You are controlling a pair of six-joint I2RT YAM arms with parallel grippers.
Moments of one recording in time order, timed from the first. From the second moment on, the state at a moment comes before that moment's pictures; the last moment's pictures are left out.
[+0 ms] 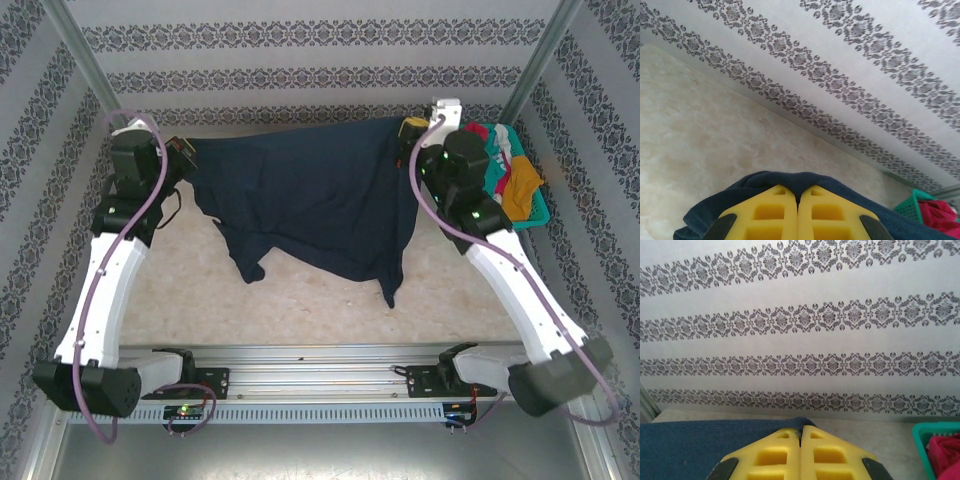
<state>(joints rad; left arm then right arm) -0.04 1.23 1.38 -0.51 -0.01 -0.63 0.34 1.25 1.32 -0.13 0.12 0.16</state>
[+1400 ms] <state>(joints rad) 0.03 1.21 0.92 -0.56 0.06 -0.68 0.32 1.50 1.00 -0.22 -0.30 0.21</state>
